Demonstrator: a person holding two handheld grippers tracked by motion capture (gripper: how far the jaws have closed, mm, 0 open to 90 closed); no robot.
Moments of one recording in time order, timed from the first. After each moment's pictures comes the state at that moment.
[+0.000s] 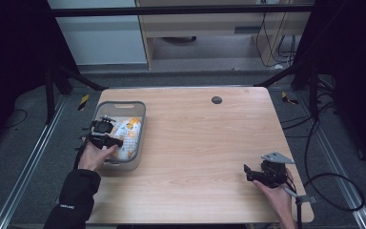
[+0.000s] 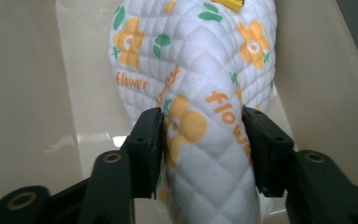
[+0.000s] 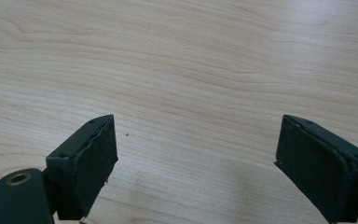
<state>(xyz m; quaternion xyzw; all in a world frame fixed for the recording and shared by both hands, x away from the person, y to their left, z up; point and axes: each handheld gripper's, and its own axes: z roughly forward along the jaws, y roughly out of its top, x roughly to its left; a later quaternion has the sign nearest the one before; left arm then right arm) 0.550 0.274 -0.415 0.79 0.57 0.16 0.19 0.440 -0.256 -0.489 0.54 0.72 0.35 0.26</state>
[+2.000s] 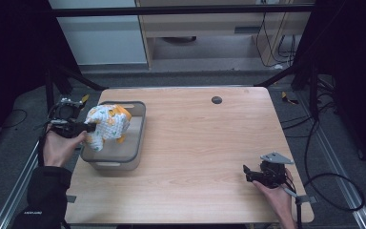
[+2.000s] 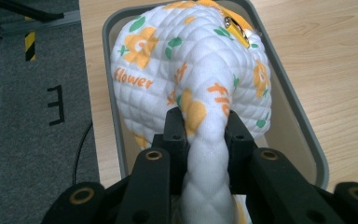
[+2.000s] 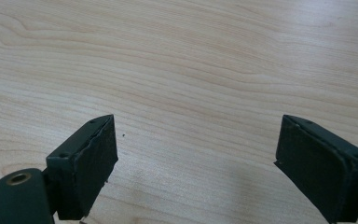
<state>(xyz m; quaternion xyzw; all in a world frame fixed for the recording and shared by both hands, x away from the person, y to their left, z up) 0.512 0.321 -0.308 0.76 0.56 0.20 0.27 0.440 -0.254 -0.491 0.53 0.73 0.35 0.26</state>
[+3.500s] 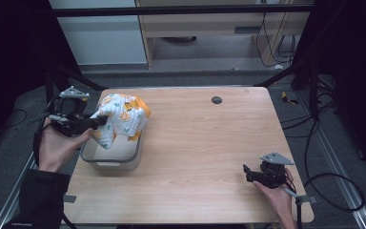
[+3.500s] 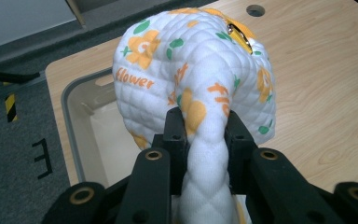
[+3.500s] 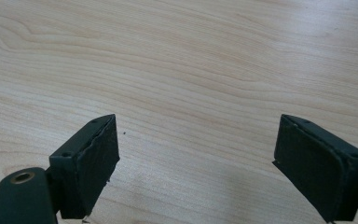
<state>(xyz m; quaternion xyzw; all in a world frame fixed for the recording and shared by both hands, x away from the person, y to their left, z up) 0.467 0.264 -0.239 0.80 0.45 0.22 0.33 0.439 -0.254 -0.489 0.52 0.73 0.36 0.27</state>
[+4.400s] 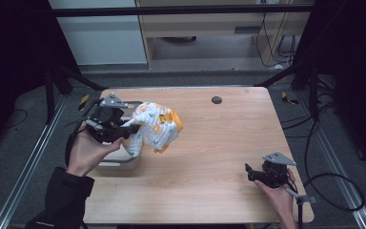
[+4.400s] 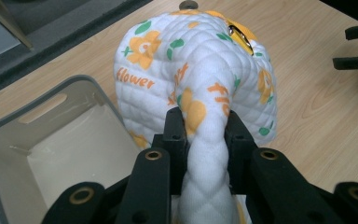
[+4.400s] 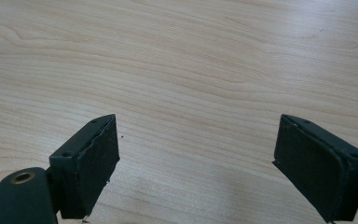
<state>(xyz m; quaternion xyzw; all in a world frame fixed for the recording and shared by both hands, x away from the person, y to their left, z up) 0.460 0.192 -0.250 0.85 0.36 0.18 0.33 0.439 -0.259 -0.489 0.53 0.72 0.36 0.28</state>
